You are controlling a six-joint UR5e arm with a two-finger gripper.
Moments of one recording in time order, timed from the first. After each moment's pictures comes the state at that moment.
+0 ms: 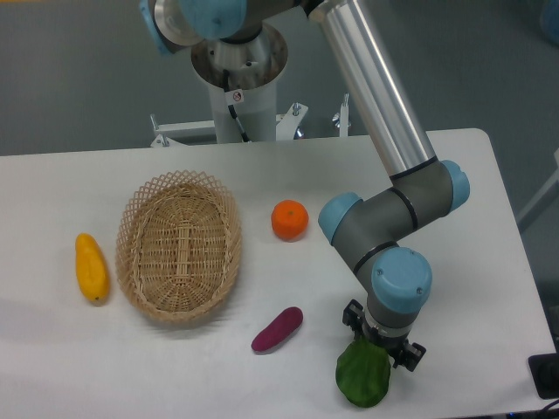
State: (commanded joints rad) arm 2.49 -2.35 -1.29 -0.96 1.58 1.20
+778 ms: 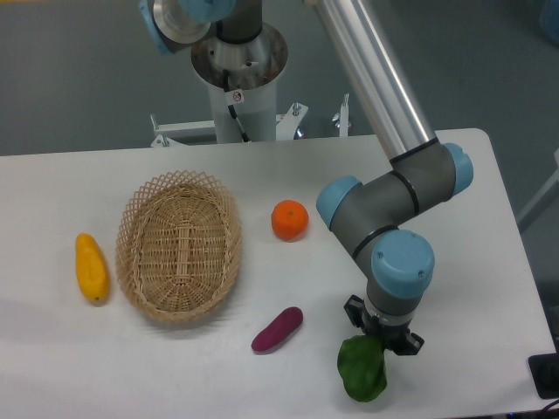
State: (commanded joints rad) arm 2.49 -2.27 -1.29 -1.06 1.57 1.14
